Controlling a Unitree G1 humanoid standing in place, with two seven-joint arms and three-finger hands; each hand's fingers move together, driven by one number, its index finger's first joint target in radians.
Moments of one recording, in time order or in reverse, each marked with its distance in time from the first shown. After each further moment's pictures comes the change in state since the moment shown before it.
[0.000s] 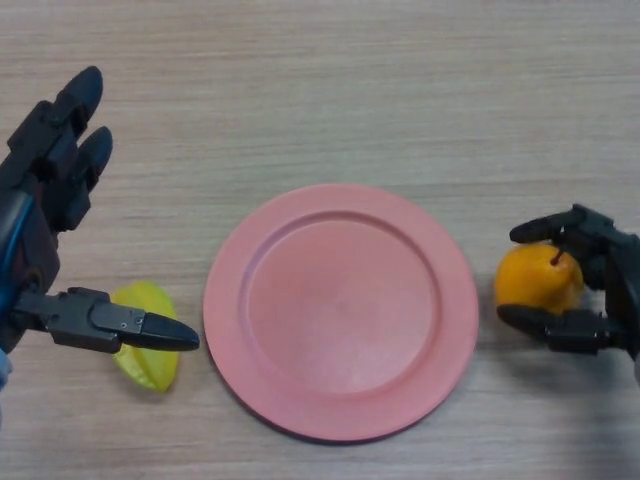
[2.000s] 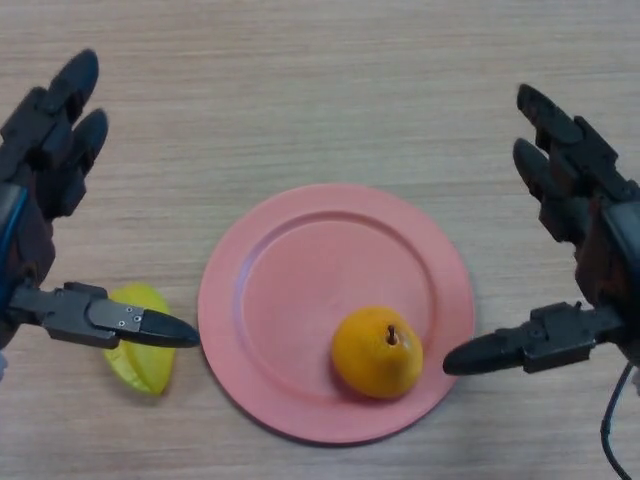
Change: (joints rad) left arm 0.002 -0.001 0.011 -0.070 -0.073 -0.055 0.001; right arm 0.189 0.076 0.102 -0.936 0.036 0.549 0.042
